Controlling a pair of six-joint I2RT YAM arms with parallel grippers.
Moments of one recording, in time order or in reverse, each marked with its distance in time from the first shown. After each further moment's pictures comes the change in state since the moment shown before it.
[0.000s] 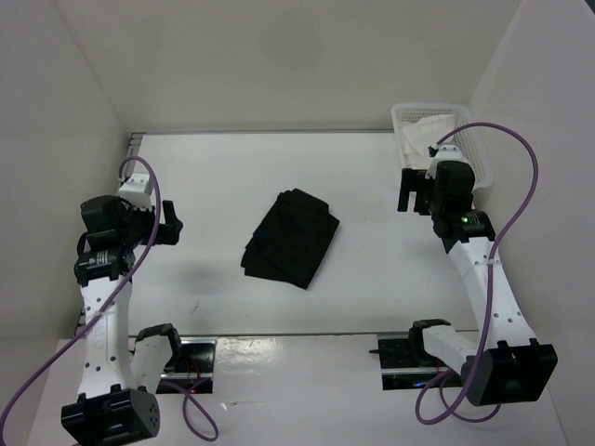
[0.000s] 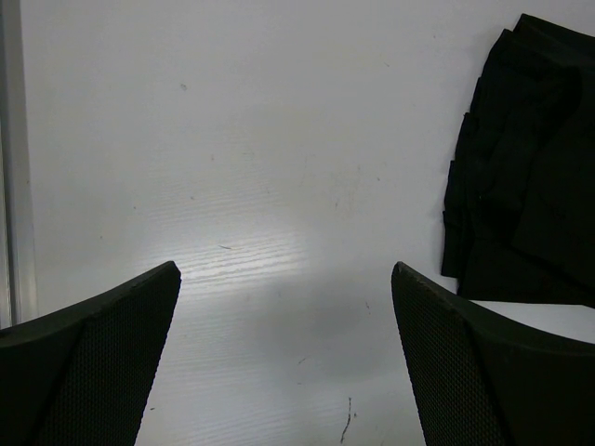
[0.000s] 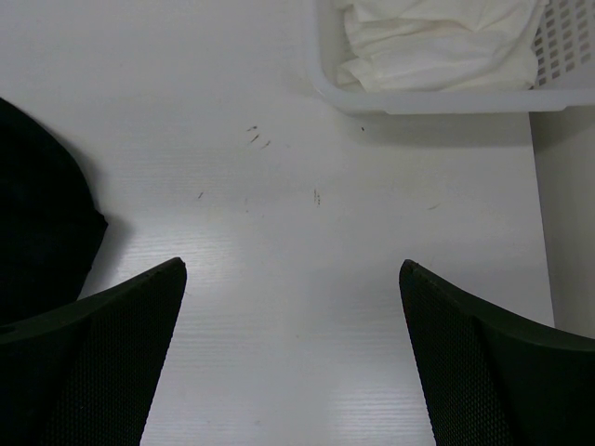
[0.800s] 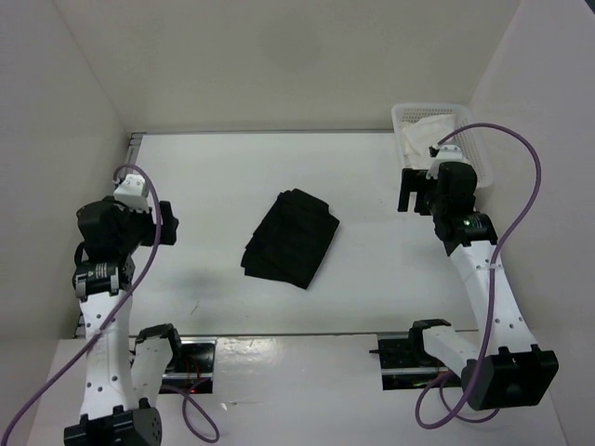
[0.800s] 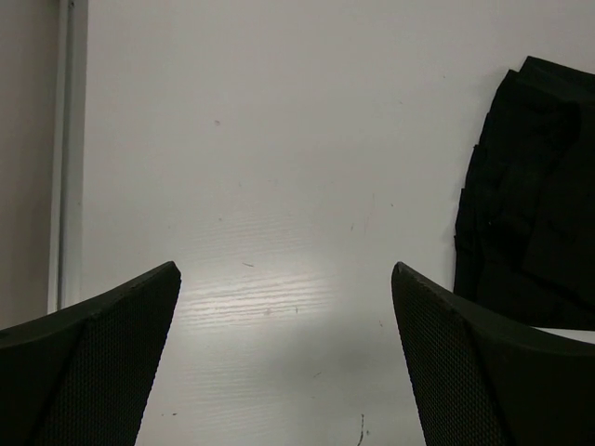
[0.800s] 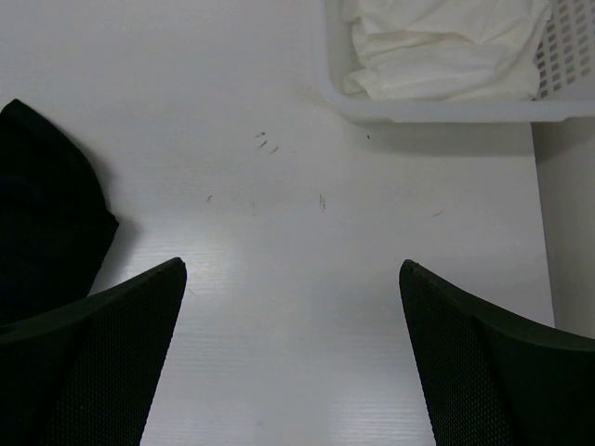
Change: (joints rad) left arm -0.040 -0.103 -0.003 0.019 -0.082 -0.008; right arm 0.002 -0.042 0.000 0.002 -0.027 -0.011
